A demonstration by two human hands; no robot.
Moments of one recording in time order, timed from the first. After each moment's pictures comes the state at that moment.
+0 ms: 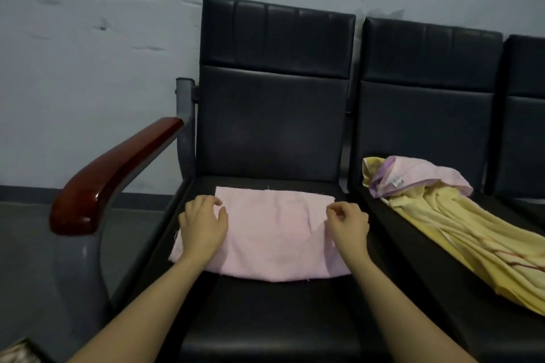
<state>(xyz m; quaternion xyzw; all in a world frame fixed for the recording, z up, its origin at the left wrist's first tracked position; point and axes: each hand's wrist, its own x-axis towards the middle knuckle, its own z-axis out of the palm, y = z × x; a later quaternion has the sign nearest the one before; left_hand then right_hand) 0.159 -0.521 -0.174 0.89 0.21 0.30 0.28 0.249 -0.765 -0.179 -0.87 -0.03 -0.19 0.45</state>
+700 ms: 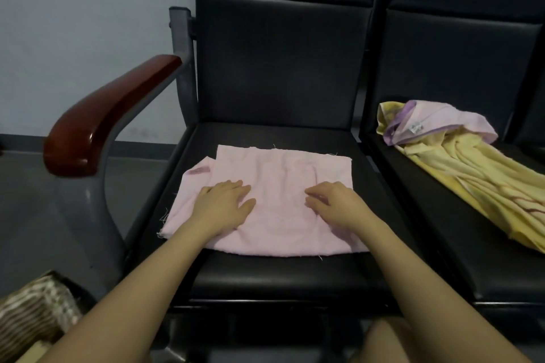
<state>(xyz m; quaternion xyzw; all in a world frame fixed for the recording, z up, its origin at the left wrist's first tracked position) 0.139 -0.524 -0.215 0.99 0.07 0.02 0.10 0.219 -0.762 -0.197 -0.95 -0.26 0.04 0.15</state>
